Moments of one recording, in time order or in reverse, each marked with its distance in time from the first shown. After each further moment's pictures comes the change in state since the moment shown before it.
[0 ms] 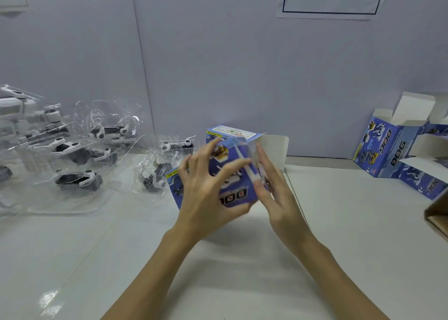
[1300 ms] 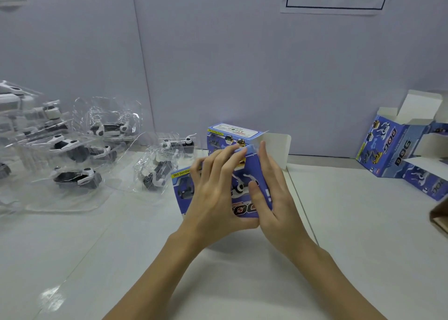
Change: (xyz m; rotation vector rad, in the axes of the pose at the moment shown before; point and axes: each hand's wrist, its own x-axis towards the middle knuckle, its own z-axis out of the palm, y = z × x) left_hand -0.003 0.010 0.004 -0.075 -0.027 0.084; right_hand -0.002 0.007 0.009 -0.242 0.043 -0.087
